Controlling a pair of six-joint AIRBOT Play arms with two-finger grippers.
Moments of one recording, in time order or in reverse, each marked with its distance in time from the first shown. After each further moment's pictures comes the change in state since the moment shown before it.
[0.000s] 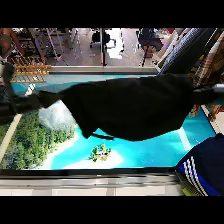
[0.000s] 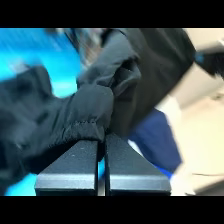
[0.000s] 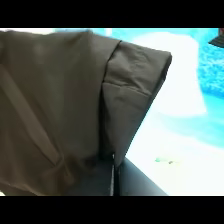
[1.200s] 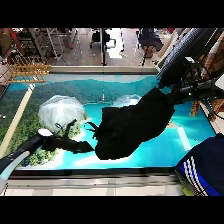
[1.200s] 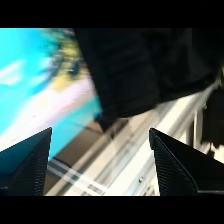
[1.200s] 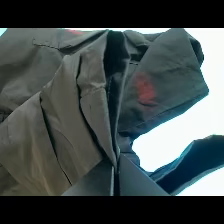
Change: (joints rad) left arm -0.374 -0.306 -0.436 0.346 0.193 0.033; right arm 0.054 -0.322 0.069 0.024 0.015 -0.014
